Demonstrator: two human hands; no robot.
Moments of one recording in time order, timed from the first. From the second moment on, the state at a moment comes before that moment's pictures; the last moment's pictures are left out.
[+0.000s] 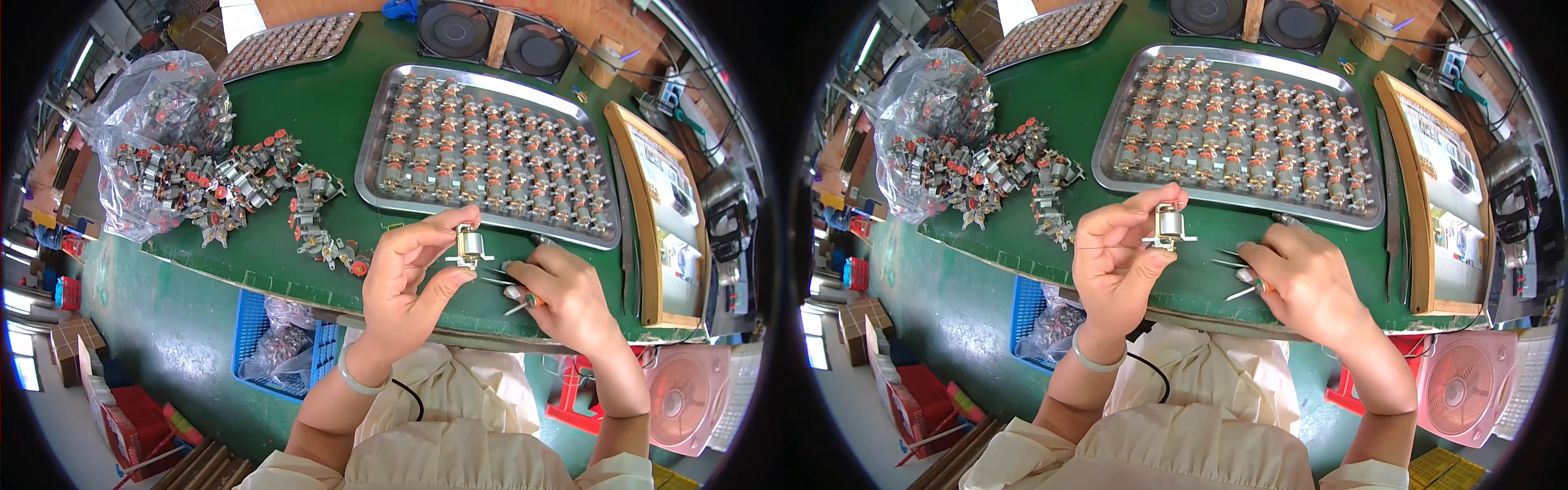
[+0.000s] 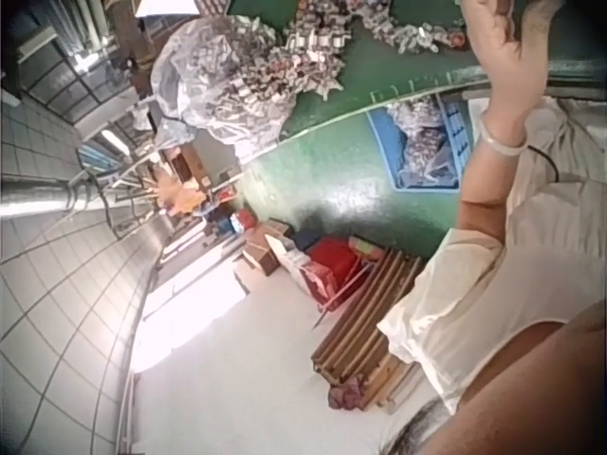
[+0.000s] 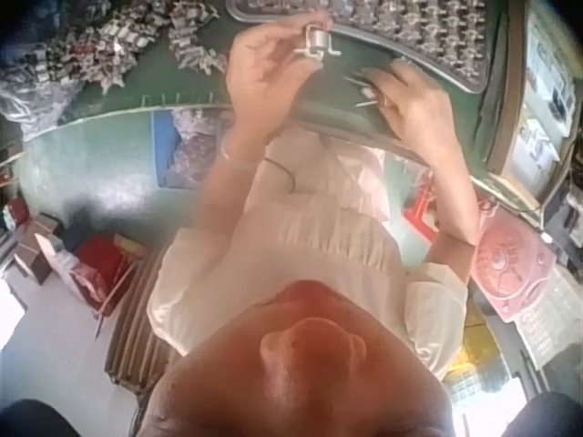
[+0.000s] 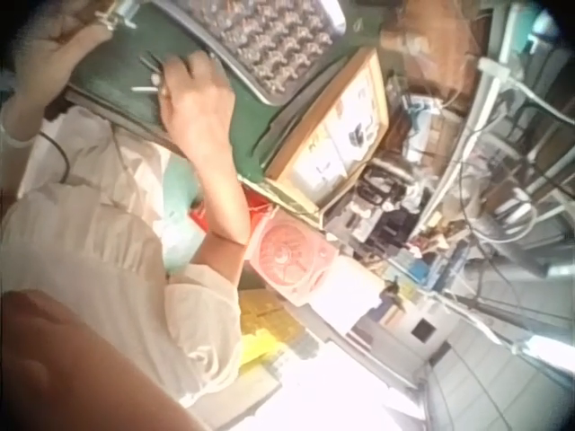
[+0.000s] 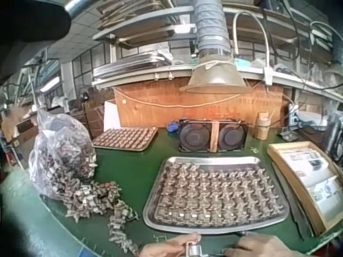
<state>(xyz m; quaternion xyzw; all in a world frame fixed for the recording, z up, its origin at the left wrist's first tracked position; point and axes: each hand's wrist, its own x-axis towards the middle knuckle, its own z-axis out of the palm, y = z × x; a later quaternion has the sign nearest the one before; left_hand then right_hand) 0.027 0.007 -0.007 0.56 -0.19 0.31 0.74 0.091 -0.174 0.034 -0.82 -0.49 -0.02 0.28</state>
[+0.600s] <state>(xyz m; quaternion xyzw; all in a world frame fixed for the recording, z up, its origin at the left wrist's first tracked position) 0.031 0.008 -0.004 0.57 -0.03 0.26 0.78 0.209 -0.097 0.062 -0.78 -0.56 -0.08 0.25</state>
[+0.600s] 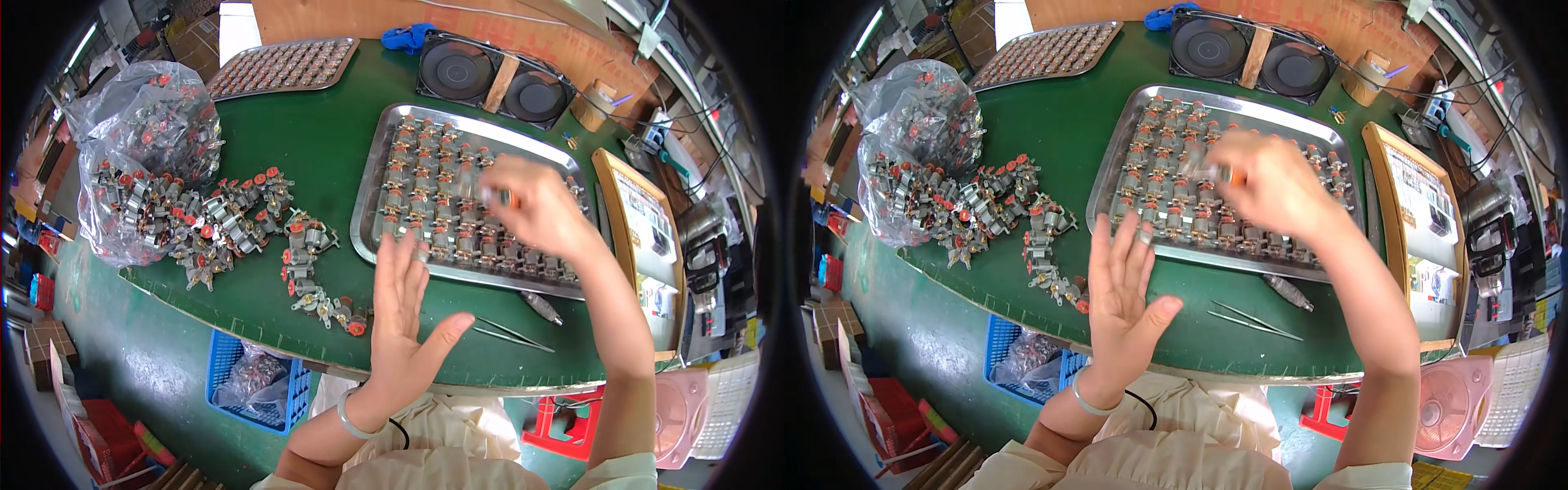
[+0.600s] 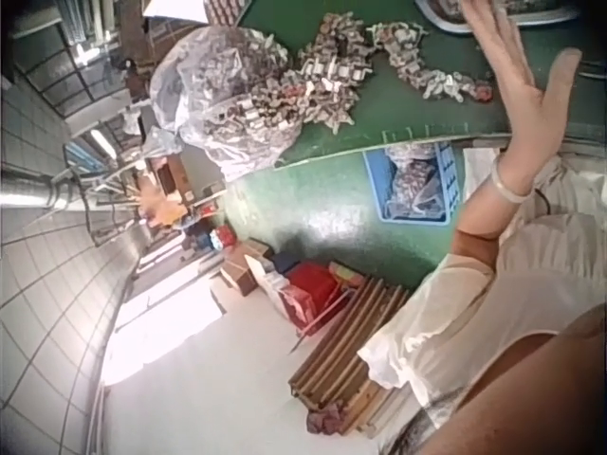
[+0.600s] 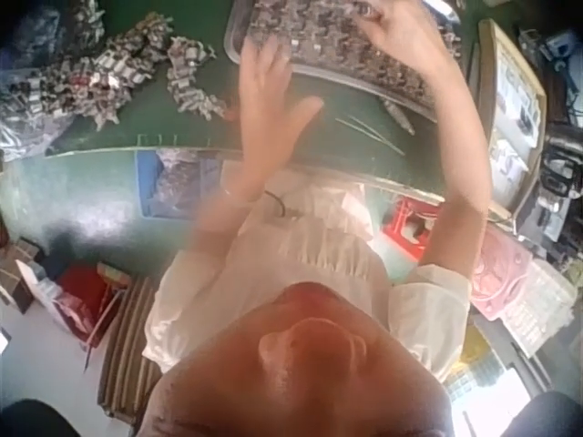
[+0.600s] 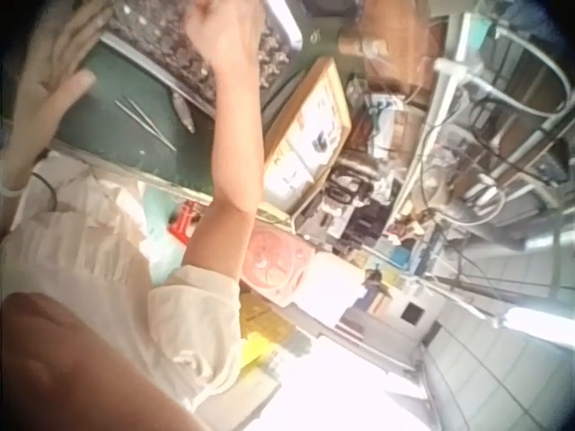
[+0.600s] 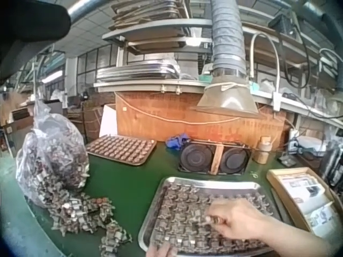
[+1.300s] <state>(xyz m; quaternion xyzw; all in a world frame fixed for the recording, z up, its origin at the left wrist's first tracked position) -0.006 0.054 0.020 0.80 -0.16 0.30 0.50 0.305 -0.078 0.045 -0.88 -0.43 -0.10 0.18</state>
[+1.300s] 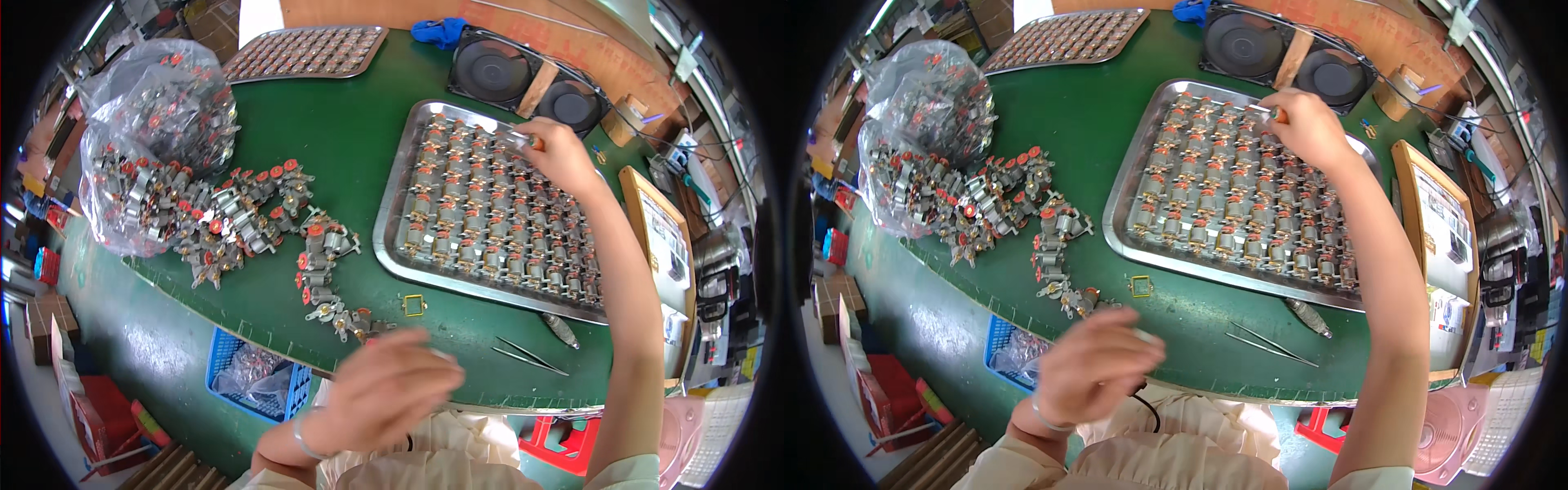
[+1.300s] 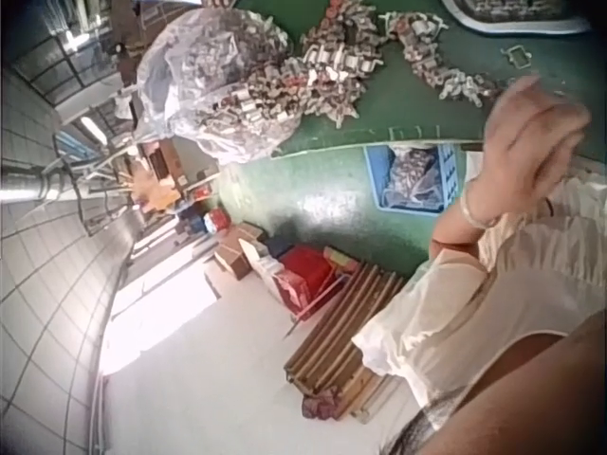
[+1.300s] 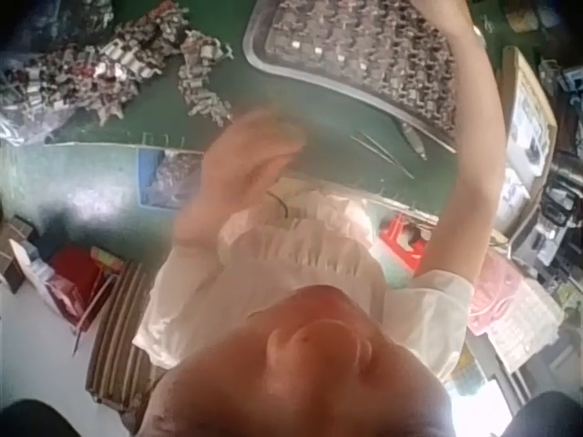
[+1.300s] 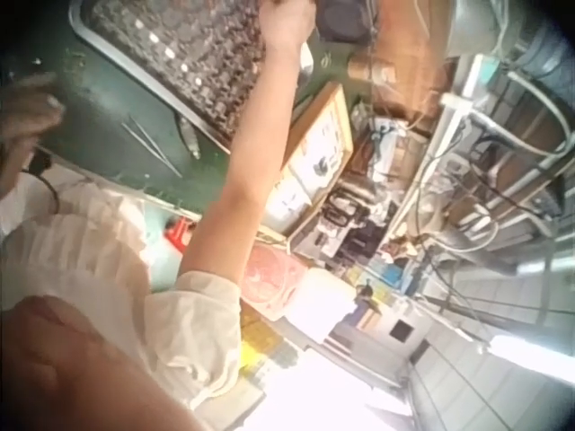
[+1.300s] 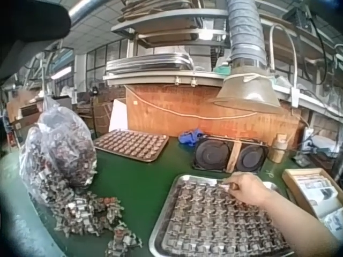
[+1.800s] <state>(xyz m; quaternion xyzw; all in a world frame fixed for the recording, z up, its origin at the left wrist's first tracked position) -0.024 0.116 0.004 0.91 -0.03 0.27 0.32 0.094 -0.024 0.055 -0.79 -0.54 0.19 0.20</state>
